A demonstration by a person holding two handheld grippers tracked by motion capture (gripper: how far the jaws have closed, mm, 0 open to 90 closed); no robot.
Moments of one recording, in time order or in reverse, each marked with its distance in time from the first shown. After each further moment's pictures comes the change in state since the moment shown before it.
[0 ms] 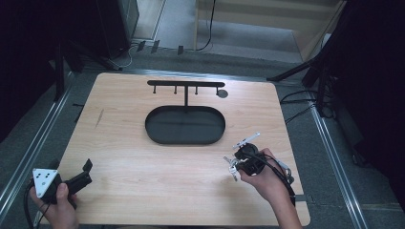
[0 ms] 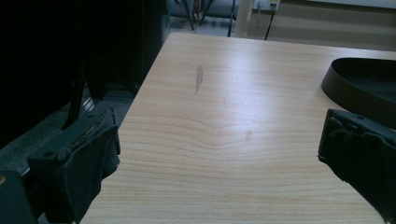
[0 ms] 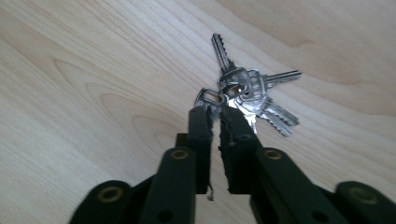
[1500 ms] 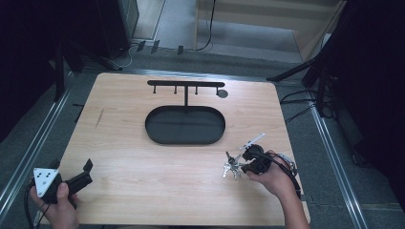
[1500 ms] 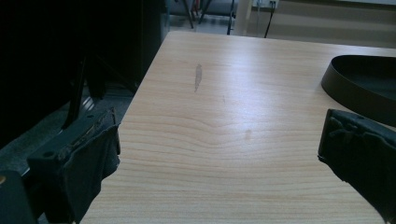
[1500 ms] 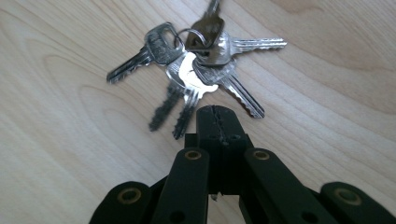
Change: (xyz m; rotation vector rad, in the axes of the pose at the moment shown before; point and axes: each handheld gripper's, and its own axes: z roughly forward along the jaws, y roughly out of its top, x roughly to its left) left arm 0.000 0.000 0.001 0.008 -0.001 0.008; right arm -0.038 -0.012 0.028 0.049 0.093 -0.084
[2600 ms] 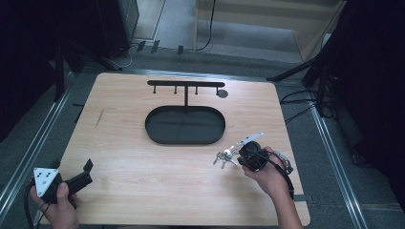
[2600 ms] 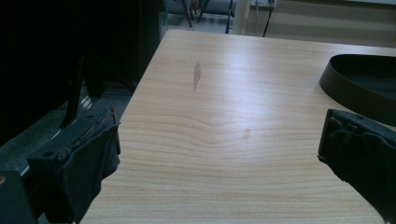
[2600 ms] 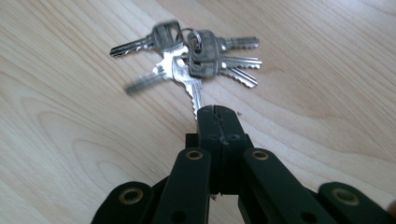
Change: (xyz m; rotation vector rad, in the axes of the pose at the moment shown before) left arm 0.001 0.000 0.000 0.006 -0.008 -0.003; right arm 0.011 0.011 -0.005 -0.159 -0.112 0.012
